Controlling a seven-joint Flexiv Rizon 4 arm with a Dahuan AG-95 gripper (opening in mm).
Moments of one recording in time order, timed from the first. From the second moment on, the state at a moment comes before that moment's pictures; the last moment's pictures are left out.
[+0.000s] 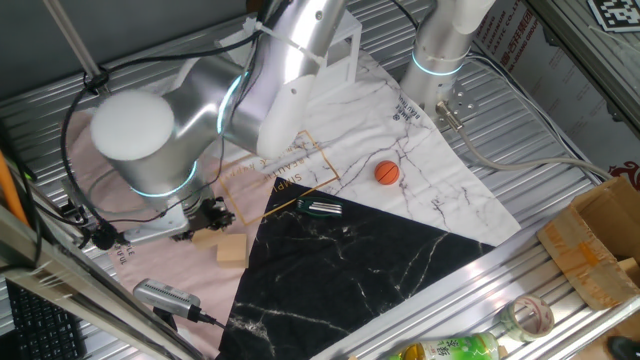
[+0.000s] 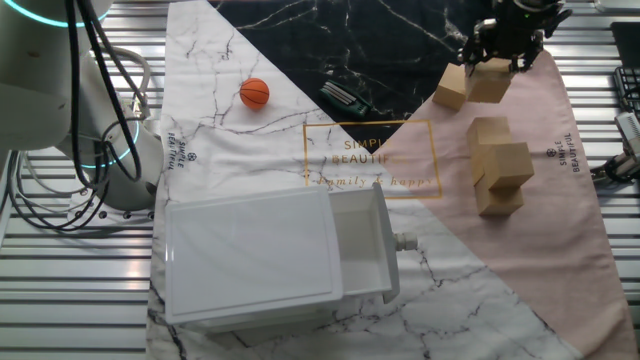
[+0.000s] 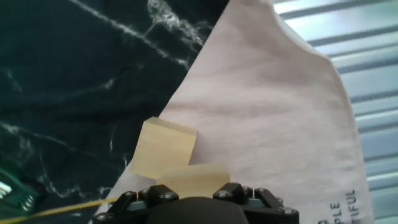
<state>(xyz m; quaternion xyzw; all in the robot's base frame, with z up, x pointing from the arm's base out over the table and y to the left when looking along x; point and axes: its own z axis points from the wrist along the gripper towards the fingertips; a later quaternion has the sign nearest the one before) 0.663 0.149 0.111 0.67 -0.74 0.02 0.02</state>
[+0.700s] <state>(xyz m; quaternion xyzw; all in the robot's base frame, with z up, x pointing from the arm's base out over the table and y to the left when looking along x) 0.663 0.139 0.112 0.70 -0.71 0.03 -0.03</state>
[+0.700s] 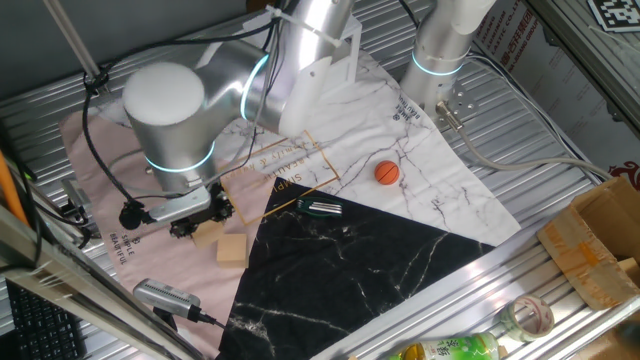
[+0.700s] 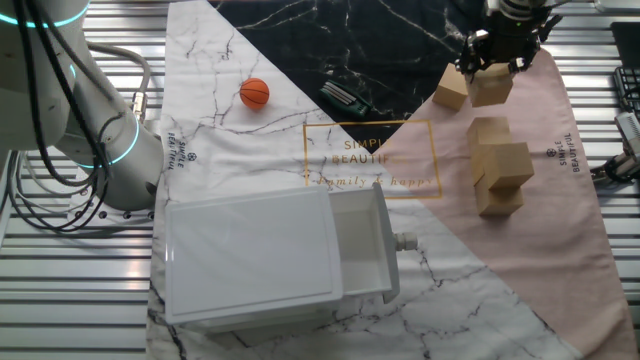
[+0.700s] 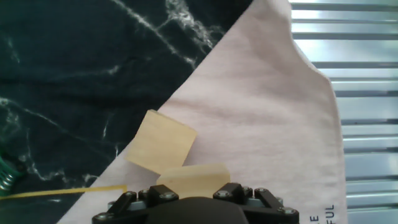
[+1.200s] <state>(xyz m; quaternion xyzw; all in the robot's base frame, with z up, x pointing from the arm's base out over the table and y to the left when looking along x) 0.670 0.130 0.111 0.68 -0.73 0.02 -0.01</state>
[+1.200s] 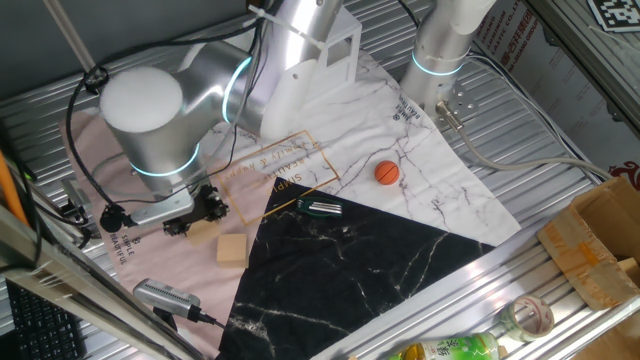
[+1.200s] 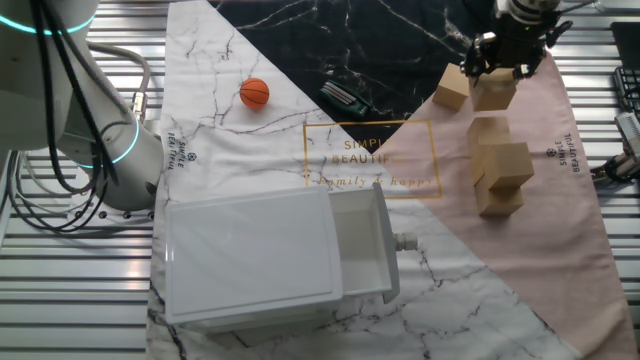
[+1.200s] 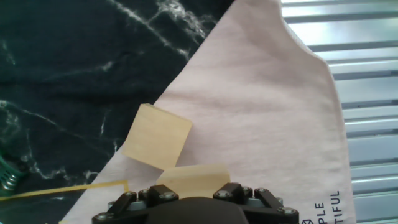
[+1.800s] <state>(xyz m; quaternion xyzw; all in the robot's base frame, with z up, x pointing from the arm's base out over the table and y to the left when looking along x) 0.672 0.123 0.109 0.67 -0.74 0.01 0.00</state>
